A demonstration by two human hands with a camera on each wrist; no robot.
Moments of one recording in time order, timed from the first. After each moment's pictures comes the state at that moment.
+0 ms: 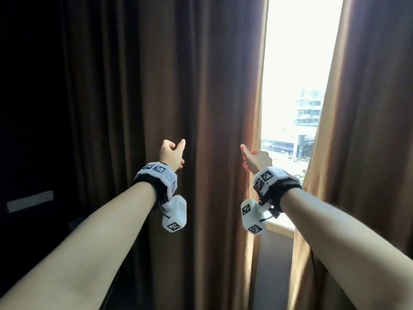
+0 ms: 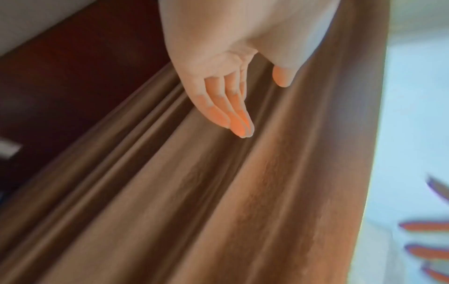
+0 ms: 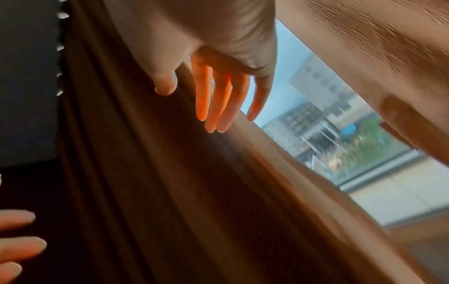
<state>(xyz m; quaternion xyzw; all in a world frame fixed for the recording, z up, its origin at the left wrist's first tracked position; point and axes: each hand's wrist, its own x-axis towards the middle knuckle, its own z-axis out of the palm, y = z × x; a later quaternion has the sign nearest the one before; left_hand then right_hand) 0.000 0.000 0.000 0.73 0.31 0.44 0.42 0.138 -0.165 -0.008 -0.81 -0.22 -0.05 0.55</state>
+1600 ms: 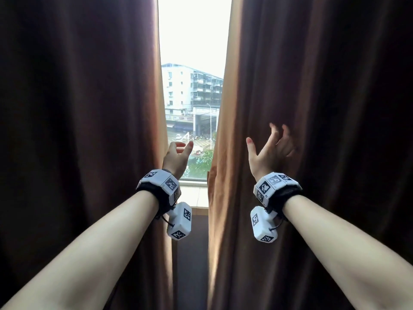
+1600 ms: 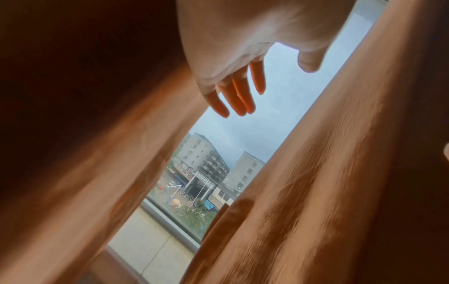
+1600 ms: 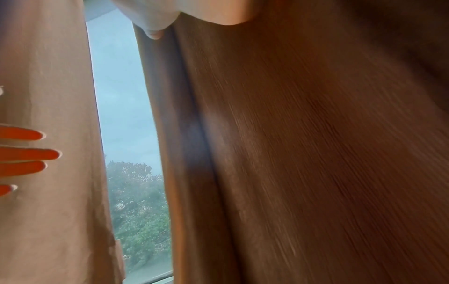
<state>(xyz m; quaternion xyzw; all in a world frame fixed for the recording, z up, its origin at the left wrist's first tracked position) 0.197 -0.127 -0.066 0.78 0.03 0.26 0.56 0.234 -0.343 -0.066 -0.79 0.01 -0.53 0.31</state>
